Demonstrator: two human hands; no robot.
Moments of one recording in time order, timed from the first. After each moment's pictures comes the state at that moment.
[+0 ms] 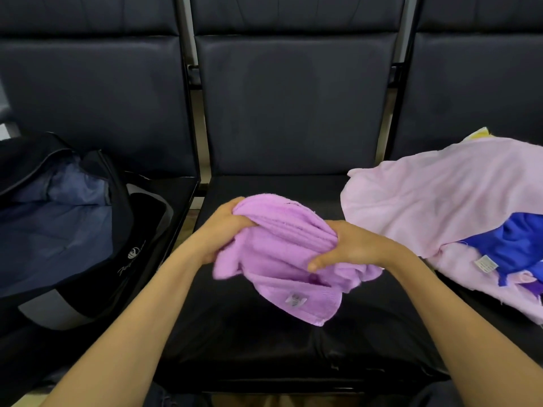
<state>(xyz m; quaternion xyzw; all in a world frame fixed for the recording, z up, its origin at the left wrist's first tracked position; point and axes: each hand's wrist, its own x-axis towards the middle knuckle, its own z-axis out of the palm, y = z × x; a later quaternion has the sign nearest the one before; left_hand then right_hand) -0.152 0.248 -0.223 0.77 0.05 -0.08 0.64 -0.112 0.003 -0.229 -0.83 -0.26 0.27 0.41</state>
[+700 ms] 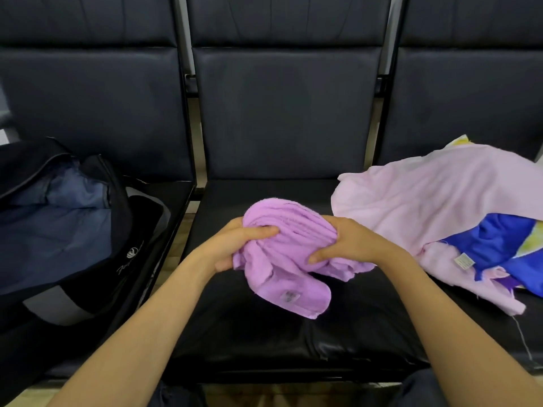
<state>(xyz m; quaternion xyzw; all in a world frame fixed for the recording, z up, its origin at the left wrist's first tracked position) -0.159 0.228 -0.233 0.65 0.06 -0.20 0.73 -0.109 -0.015 -0.234 -0.86 -0.25 0.19 0.40</state>
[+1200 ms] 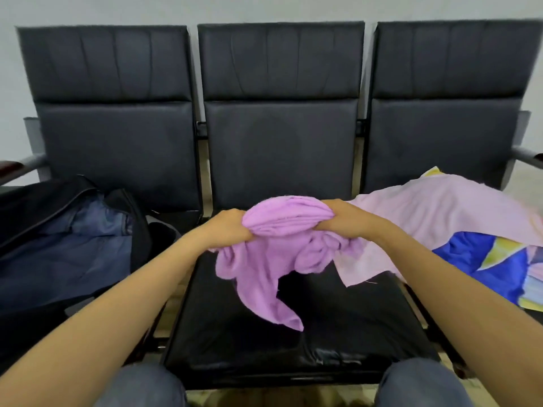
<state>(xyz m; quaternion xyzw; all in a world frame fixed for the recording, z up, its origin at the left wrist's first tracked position) -0.170 0.239 -0.152 0.95 -0.01 -0.08 0.29 -0.117 -0.008 -0.147 -0.91 -0.27 0.10 0.30</state>
